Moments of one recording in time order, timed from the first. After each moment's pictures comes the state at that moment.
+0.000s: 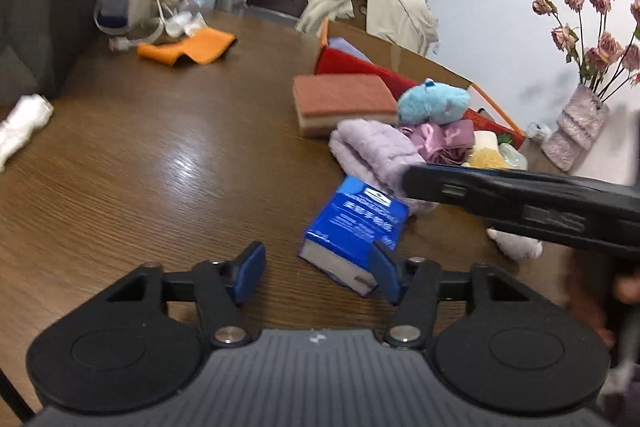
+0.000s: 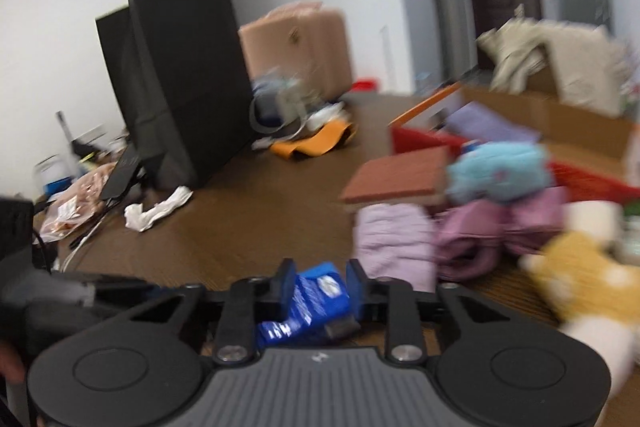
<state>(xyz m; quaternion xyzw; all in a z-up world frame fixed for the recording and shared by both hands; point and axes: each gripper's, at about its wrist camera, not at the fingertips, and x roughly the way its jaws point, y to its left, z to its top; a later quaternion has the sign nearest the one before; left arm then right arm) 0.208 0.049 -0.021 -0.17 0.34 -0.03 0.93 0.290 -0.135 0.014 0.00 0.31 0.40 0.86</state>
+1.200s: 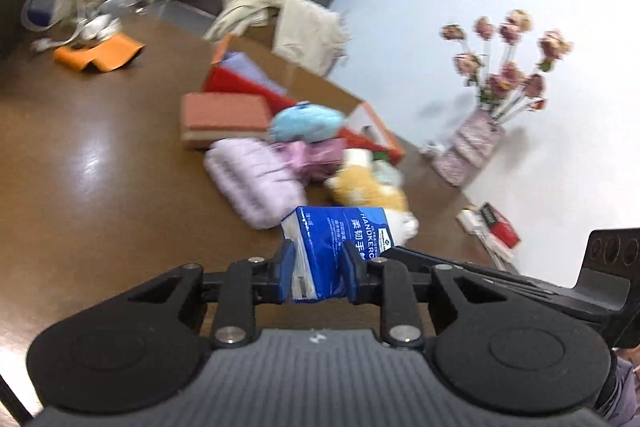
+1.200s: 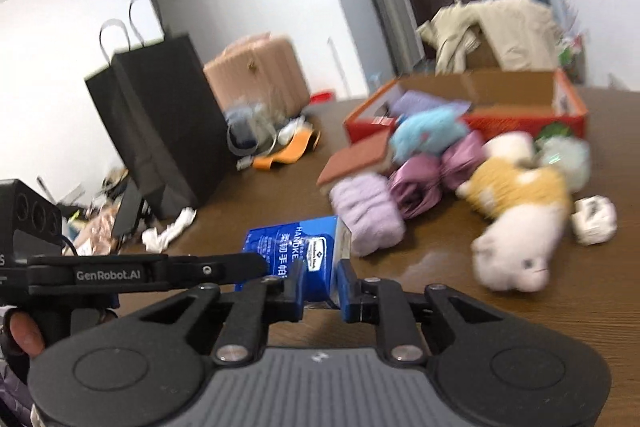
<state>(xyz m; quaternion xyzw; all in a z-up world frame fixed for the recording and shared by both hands) 0.177 0.018 0.027 -0.22 0.30 -0.17 0.91 0.202 -0.215 0.033 0.09 0.30 0.32 0.89</state>
